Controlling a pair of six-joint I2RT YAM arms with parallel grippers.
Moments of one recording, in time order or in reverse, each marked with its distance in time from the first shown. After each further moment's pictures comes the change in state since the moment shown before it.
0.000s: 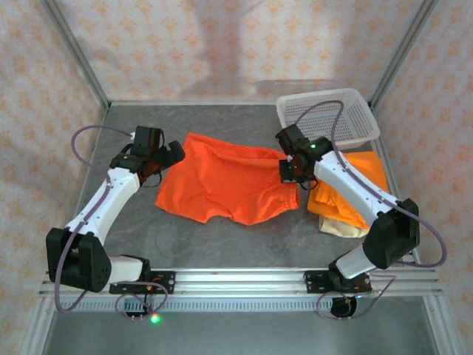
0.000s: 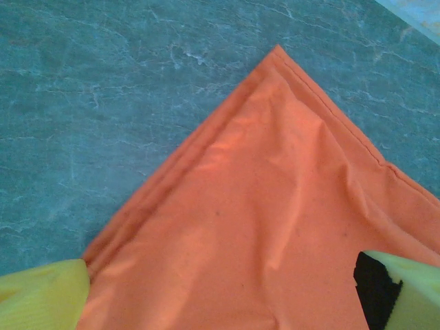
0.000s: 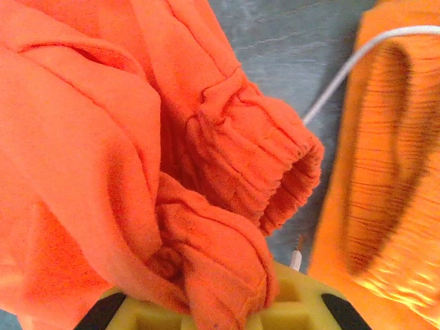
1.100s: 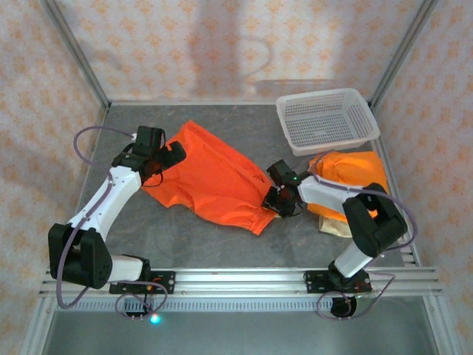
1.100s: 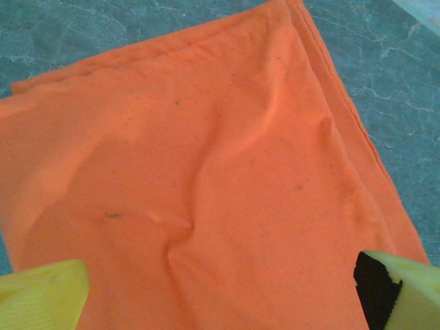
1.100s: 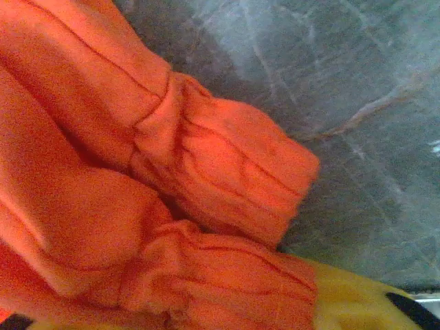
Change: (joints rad) left arm 0.002 0.029 0.000 0.004 -0.003 -0.021; right arm 0.059 0.131 -0.452 0.542 -0.361 0.568
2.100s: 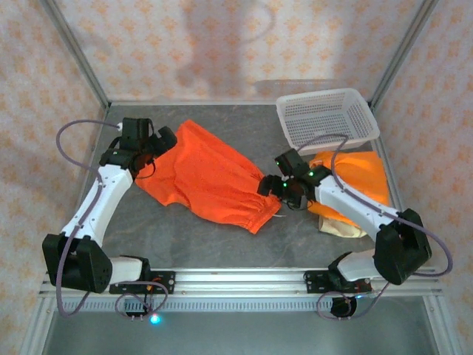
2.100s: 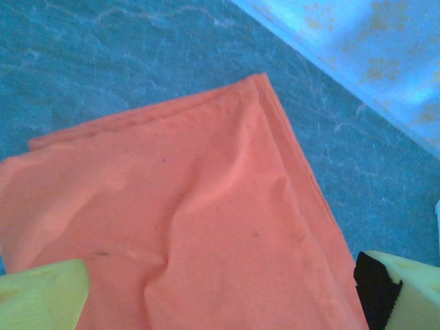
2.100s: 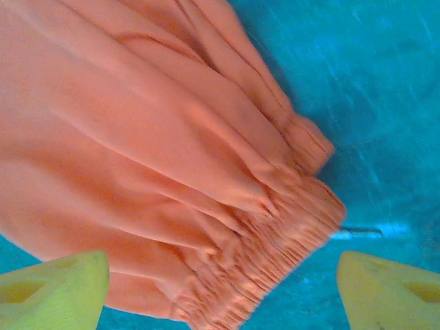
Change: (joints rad) left arm 0.061 -0.038 0.077 0.015 0.004 -0.014; right arm 0.008 -0.259 0.051 -0.135 0.044 -0.135
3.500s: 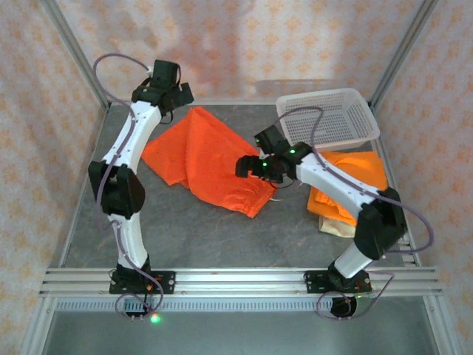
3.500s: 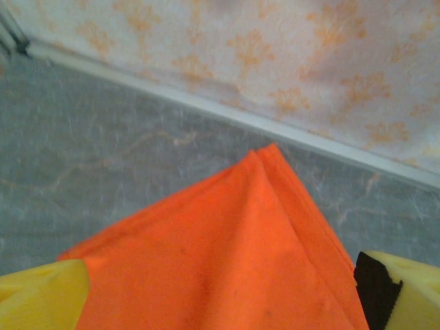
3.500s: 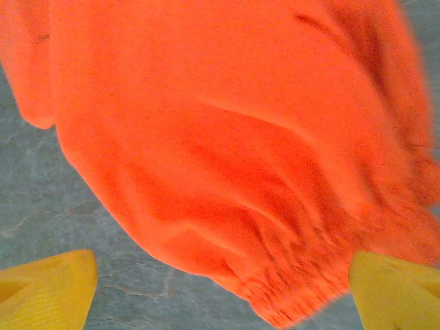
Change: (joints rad) left arm -0.063 0.672 0.849 -0.195 -0.173 0.201; right arm 0.066 0.261 0.397 -0.027 -0.023 -0.202
